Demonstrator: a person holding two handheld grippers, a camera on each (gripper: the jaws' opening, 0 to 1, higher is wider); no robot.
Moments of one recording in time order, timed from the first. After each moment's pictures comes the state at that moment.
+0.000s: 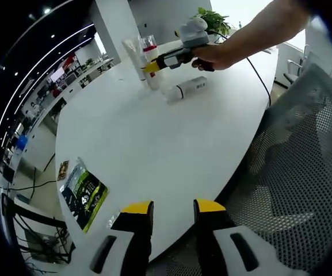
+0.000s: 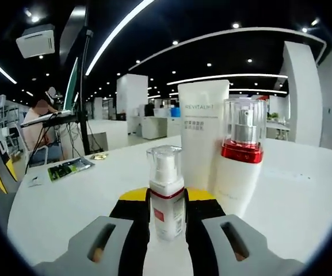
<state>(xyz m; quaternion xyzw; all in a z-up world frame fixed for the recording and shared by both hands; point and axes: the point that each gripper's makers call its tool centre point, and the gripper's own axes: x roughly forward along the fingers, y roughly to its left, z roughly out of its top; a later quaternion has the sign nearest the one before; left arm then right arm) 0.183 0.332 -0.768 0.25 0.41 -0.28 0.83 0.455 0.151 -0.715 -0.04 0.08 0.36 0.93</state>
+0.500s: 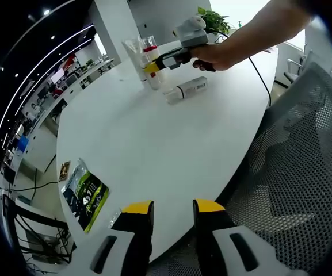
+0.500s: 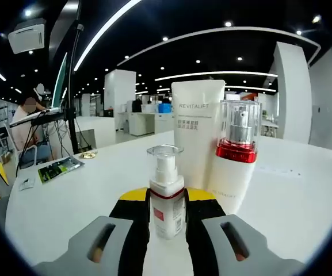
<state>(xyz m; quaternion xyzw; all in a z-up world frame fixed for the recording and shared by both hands) 0.184 0.332 -0.767 0.25 0.41 -0.28 0.83 0.460 0.139 -0.718 -0.03 0.09 0.32 0.94</state>
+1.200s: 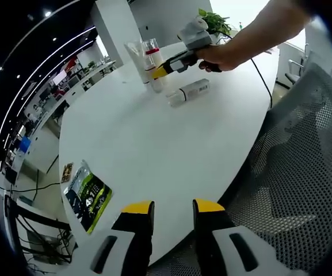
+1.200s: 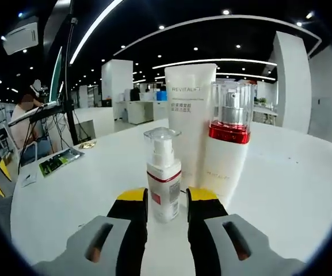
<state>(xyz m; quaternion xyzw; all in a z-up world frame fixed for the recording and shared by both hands) 0.186 0.331 -0.763 0.25 0.40 -0.28 0.84 0.452 0.131 -0.732 -0.04 0.15 0.32 0.94</state>
